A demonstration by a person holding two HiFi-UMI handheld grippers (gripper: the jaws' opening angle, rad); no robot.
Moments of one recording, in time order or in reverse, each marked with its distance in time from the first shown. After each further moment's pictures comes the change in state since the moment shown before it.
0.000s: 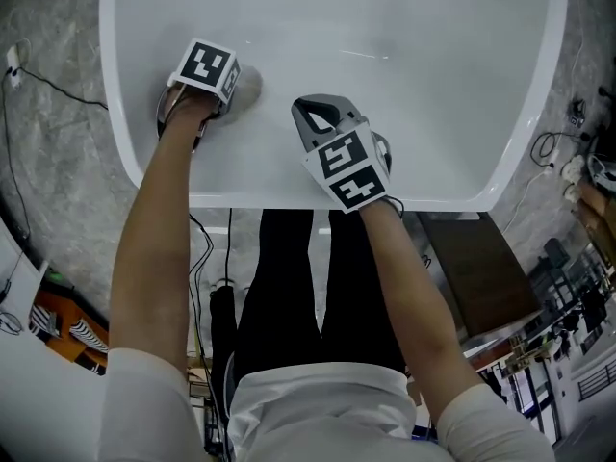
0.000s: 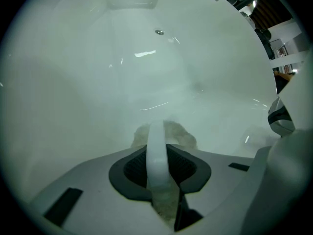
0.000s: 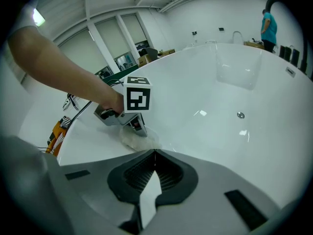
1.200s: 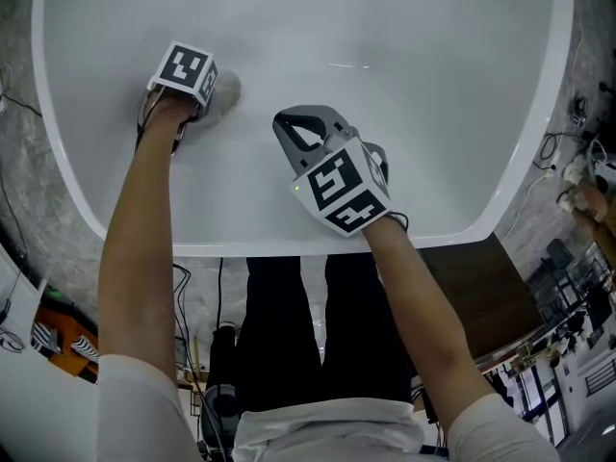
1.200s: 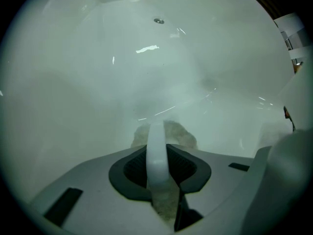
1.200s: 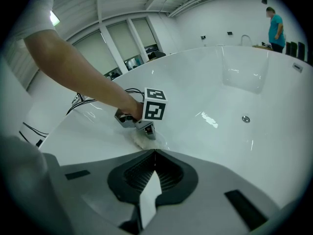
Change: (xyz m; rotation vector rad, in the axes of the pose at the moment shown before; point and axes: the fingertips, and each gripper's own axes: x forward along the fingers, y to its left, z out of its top) left arm 0.069 0.006 0.051 0.028 0.051 0.047; right arm 0.006 -0.048 -0.025 -0.105 -0.053 0.074
